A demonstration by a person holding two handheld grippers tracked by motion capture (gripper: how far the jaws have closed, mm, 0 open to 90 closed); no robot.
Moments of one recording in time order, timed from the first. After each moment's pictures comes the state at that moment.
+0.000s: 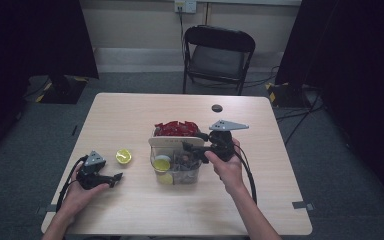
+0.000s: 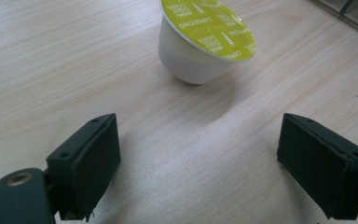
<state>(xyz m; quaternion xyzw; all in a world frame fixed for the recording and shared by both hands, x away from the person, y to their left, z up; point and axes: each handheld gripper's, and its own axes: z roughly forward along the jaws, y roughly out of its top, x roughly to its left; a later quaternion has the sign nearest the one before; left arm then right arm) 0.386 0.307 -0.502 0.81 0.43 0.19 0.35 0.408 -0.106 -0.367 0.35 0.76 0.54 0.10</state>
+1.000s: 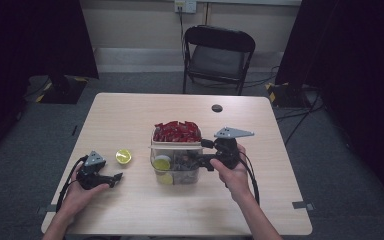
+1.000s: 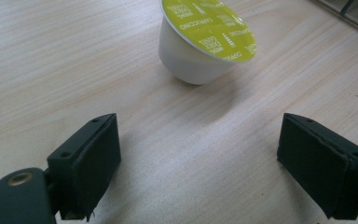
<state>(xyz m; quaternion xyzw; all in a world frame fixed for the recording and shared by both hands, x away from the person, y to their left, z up) 0.386 0.307 -0.502 0.81 0.43 0.19 0.35 0.390 -0.119 -0.373 0.36 0.77 0.53 0.09</state>
